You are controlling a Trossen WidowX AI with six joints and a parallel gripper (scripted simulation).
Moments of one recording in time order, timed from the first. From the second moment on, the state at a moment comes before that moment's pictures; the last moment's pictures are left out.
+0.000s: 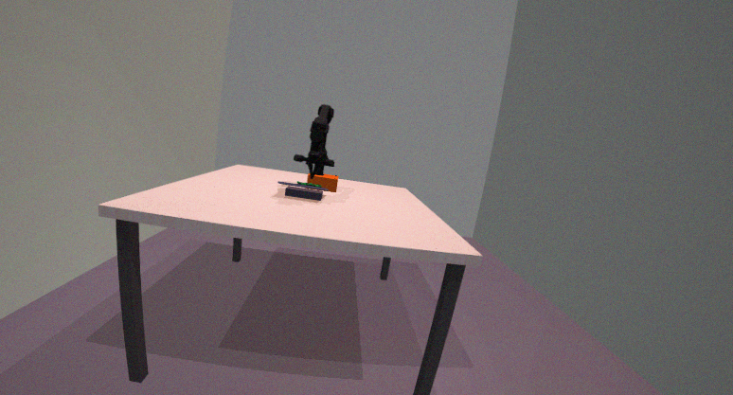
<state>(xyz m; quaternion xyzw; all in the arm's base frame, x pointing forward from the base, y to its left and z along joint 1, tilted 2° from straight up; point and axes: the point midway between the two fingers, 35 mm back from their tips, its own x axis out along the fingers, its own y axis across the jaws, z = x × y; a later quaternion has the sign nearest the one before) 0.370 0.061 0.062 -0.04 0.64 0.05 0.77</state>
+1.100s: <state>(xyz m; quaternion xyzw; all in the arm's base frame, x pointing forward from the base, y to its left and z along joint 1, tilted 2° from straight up) 0.373 0.062 0.043 -0.04 0.64 0.05 0.77</state>
